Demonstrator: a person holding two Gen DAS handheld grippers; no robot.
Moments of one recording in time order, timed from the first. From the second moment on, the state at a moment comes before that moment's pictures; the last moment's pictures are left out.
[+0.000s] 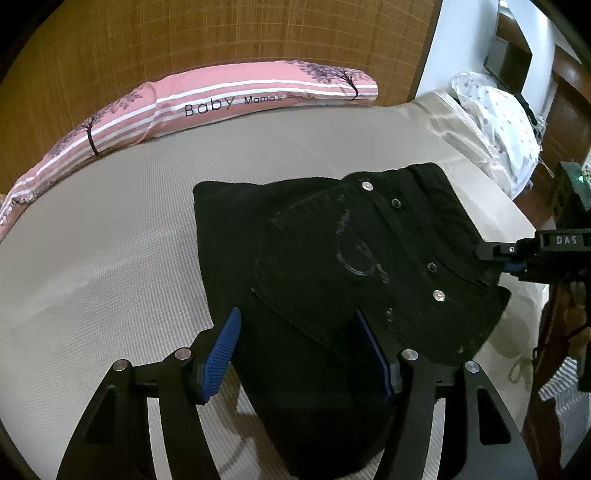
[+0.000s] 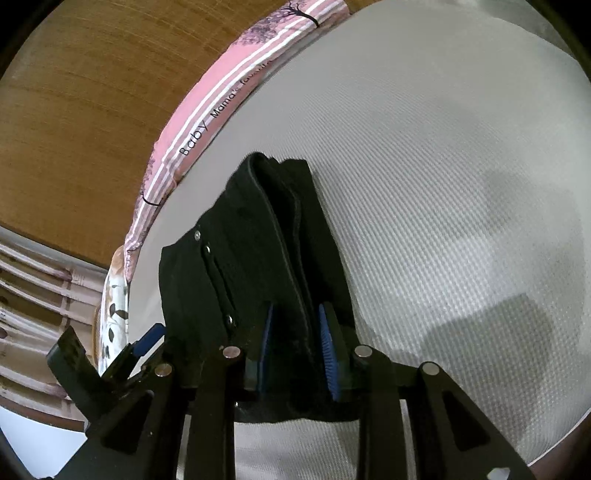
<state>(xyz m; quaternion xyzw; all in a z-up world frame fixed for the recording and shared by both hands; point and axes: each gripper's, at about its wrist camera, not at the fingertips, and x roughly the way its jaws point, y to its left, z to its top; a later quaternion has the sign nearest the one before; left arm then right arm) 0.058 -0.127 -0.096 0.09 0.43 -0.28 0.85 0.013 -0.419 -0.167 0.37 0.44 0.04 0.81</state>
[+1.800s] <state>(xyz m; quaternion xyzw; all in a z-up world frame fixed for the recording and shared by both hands) 0.061 -0.091 -0.076 0.04 0.42 -0.28 0.86 -0.002 -0.398 -0.101 0.24 0.40 -0.05 0.88</state>
